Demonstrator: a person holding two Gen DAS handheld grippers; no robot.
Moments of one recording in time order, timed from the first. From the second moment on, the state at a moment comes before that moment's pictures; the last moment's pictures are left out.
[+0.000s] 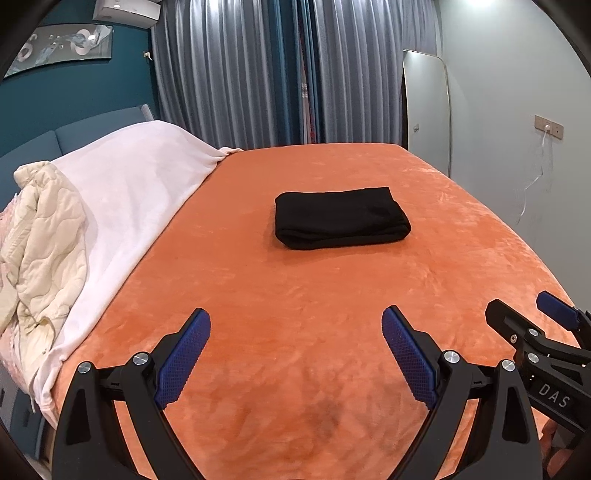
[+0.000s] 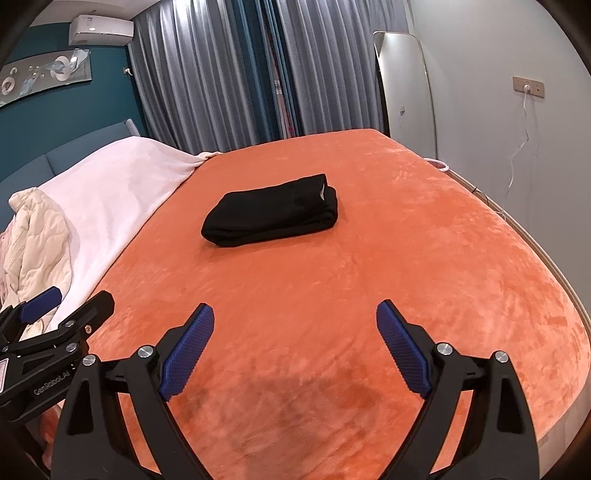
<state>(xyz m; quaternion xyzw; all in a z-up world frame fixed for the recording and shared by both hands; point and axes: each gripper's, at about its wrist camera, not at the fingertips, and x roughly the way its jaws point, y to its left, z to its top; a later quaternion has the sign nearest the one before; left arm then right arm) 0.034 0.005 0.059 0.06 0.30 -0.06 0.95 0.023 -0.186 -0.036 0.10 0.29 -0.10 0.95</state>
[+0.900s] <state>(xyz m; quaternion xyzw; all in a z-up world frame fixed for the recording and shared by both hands) 0.042 0.022 0.054 0.05 0.30 -0.05 0.95 0.030 -0.156 -0.027 0.06 0.29 -0.11 0.95</state>
